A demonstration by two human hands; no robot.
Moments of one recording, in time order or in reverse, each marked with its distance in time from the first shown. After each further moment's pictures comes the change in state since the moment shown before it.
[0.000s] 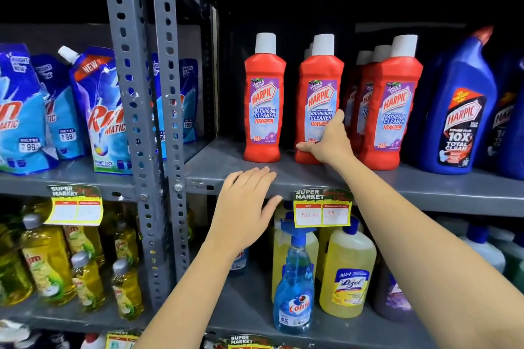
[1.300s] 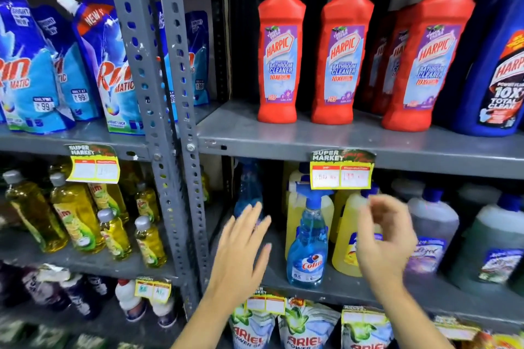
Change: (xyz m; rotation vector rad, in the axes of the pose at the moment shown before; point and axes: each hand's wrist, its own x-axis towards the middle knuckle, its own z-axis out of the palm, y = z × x) left_hand -0.154 0.000 0.060 -0.208 -0.153 -0.117; right_hand -0.203 0.113 0.015 0.476 0.450 -0.373
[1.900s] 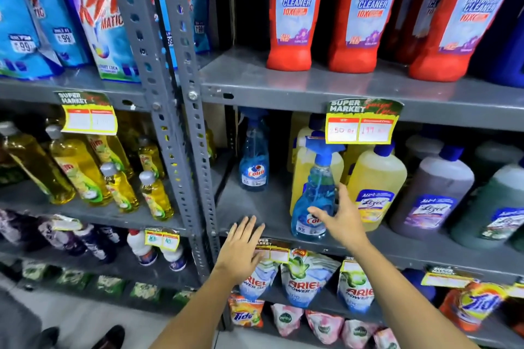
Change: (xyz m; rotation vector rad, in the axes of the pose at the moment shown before) left_hand -0.086 -0.068 0.105 0.245 -0.685 -0.165; right_hand -0.070 0.093 0.016 -0.359 -0.730 0.648
